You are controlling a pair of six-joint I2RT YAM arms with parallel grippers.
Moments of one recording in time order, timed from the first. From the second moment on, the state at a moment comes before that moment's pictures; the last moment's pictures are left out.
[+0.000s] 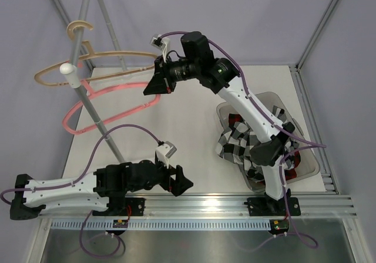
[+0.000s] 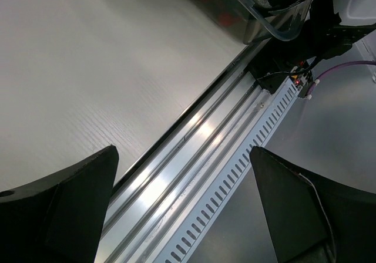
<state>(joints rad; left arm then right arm) -1.38 0.69 0.56 -0.37 -0.25 -0.71 0.79 2.03 2.44 -0.71 -0.76 0.22</state>
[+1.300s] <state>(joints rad) -1.39 0.68 0.46 -0.31 -0.24 -0.76 0.79 1.98 2.41 -0.44 -0.85 0.22</state>
